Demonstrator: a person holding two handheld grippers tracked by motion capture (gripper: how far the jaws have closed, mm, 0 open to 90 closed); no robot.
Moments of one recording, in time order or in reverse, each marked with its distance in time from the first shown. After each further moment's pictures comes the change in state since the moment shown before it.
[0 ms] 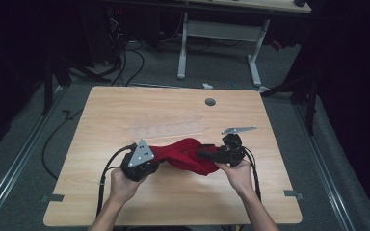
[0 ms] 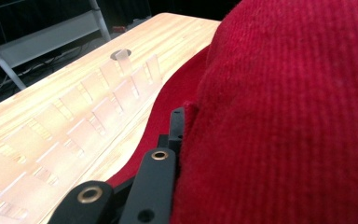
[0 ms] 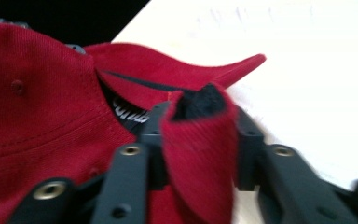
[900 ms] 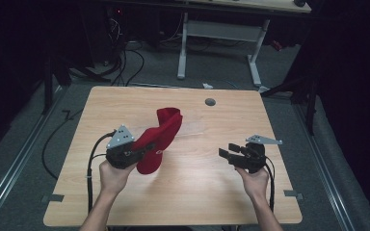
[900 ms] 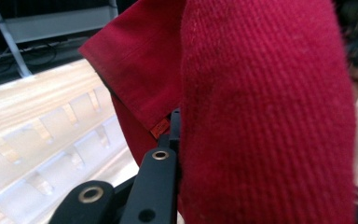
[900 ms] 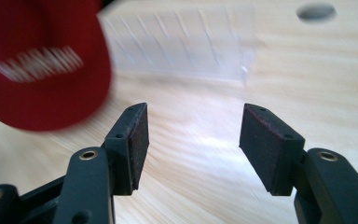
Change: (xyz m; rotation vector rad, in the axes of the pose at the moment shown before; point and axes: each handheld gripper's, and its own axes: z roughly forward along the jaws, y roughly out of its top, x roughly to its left) left arm 0.034 0.037 -0.012 -0.080 0.063 -0.191; right arm -0.036 -0.043 -0.036 -0.173 -0.309 -0.026
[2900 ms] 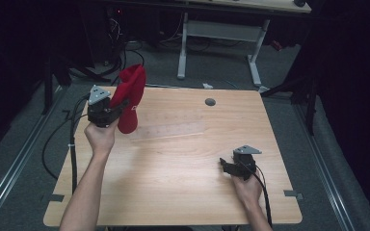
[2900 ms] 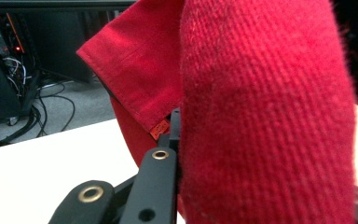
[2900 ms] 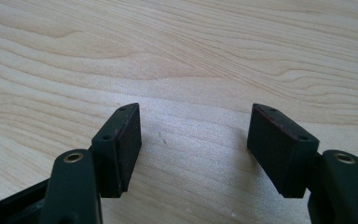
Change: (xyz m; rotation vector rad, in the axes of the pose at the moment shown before) left arm 0.082 0.084 0.043 -0.230 0.282 0.022; right arm -0.023 -0.051 0.052 0.135 -0.312 -0.118
